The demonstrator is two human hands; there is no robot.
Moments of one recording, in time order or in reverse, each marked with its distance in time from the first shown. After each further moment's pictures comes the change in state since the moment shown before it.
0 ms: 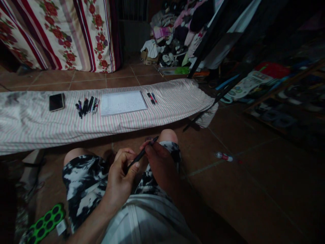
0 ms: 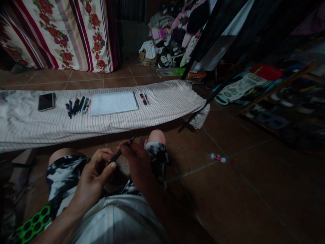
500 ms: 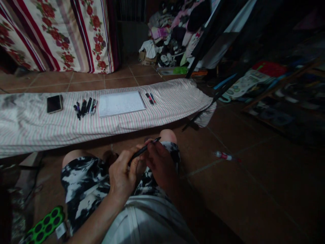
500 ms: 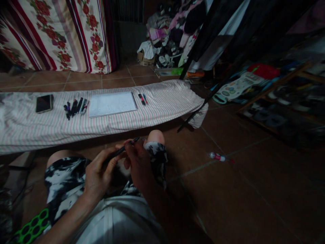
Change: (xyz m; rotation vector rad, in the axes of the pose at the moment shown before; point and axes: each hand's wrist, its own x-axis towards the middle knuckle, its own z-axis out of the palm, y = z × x) left_hand 0.010 -0.006 0.014 0.101 0.095 0.087; right_hand 0.000 0.005 -0.002 0.148 0.021 0.072
